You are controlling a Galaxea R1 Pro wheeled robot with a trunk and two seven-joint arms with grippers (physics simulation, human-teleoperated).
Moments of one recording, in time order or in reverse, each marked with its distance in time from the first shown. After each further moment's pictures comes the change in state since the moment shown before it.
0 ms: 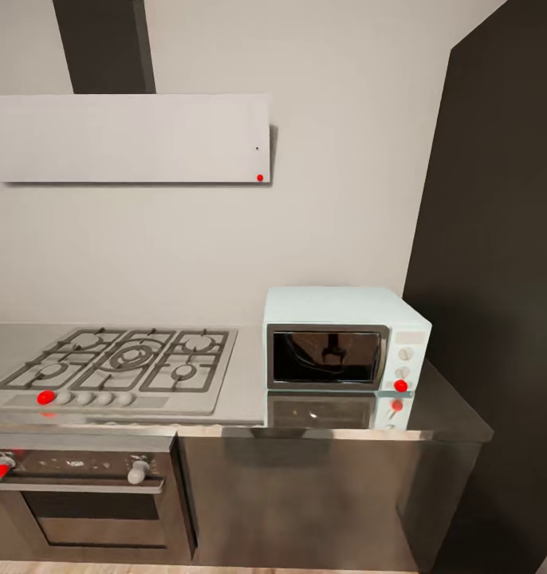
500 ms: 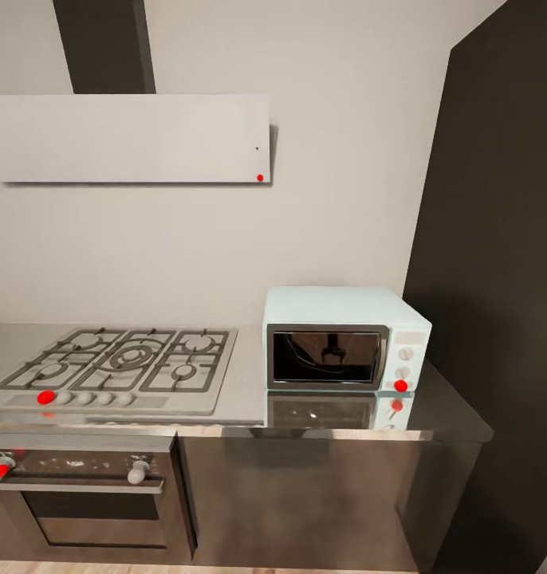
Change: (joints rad) left arm 0.000 0.000 0.000 -0.001 0.000 0.000 0.000; right arm 0.000 0.007 0.013 -0.001 0.008 0.001 -0.004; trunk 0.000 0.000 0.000
